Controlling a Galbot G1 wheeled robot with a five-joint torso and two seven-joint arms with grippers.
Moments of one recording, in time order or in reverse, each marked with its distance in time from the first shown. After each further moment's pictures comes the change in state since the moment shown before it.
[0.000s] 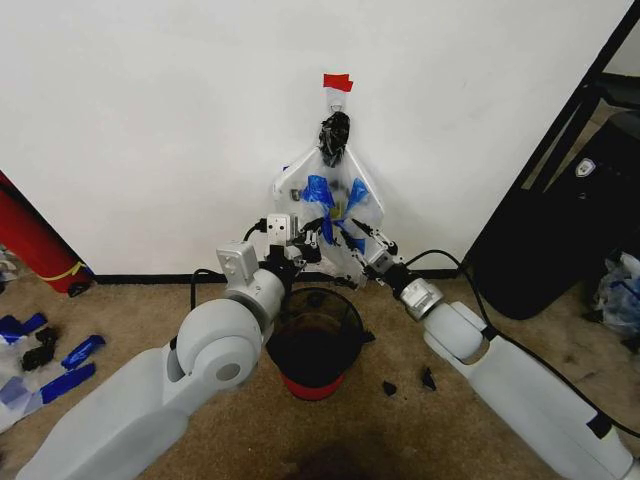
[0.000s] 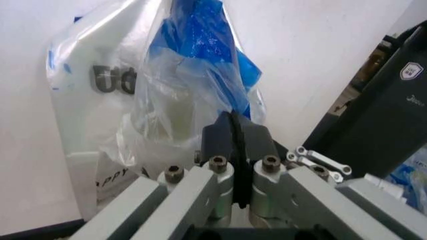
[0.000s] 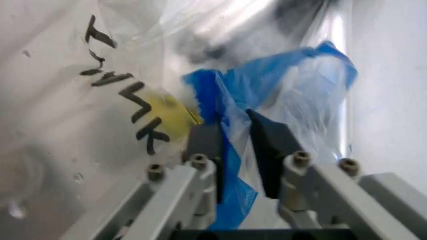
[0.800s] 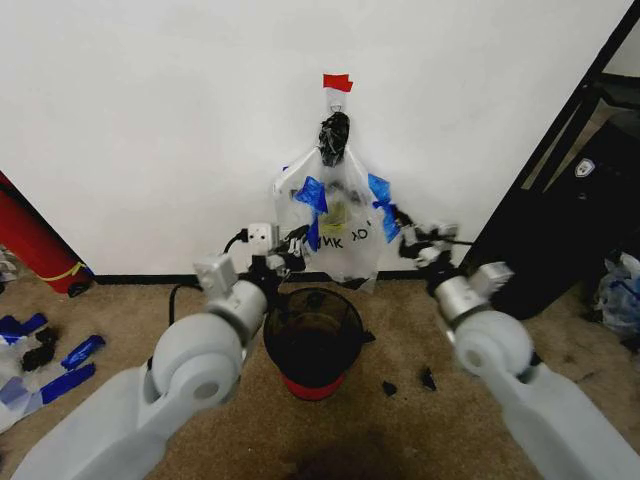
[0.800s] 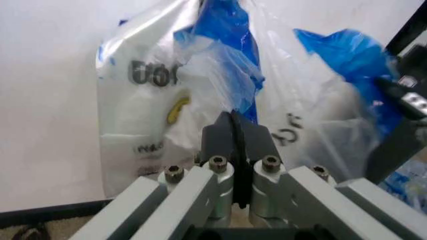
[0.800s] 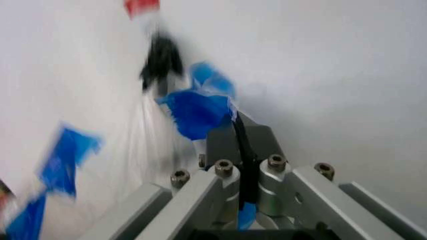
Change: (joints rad) left arm 0.223 0.063 -0.168 -0.146 0.012 -0.023 0.023; right arm -0.316 0.044 0.447 0.419 0.990 -0.178 0.135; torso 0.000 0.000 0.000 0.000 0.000
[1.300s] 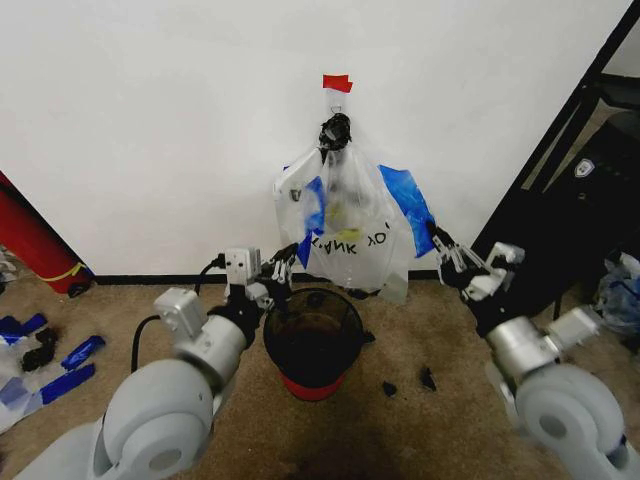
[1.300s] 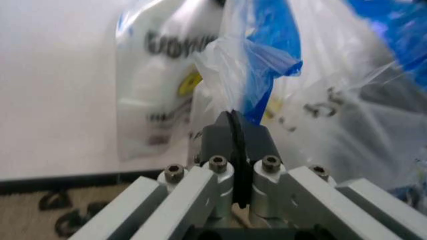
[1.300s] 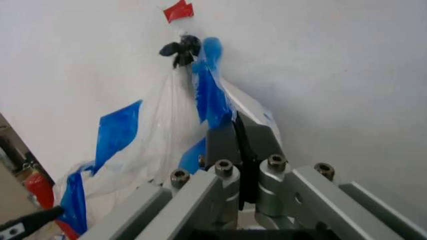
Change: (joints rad) left arm 0.209 0.060 -0.084 -0.106 0.038 -0.005 0.003; right arm -0.375 0.036 0.188 0.203 -0.099 0.030 -0.128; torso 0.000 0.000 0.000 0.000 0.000
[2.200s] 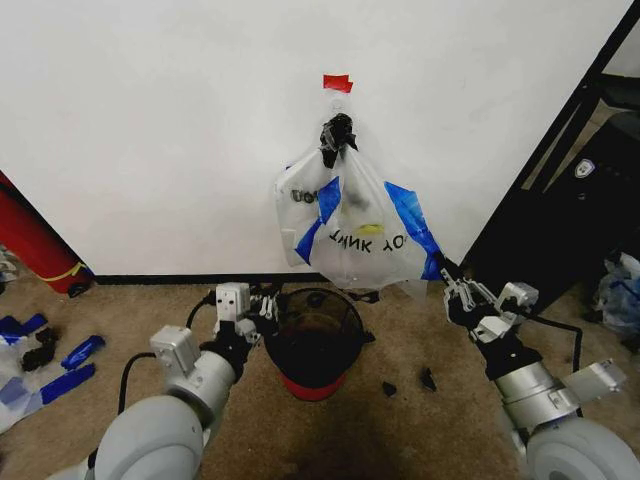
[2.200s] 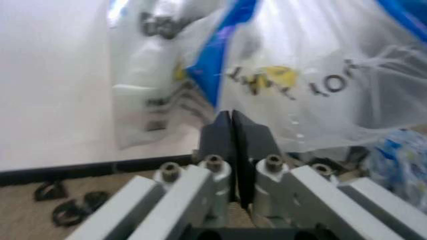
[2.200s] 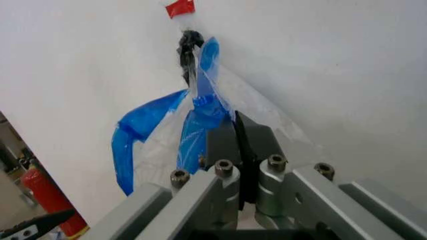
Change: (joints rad) left arm 0.108 0.024 -0.048 0.003 0.056 -0.026 0.128; right arm -0.119 0.053 0.016 0.054 -0.082 0.031 -0.021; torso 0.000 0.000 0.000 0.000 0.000
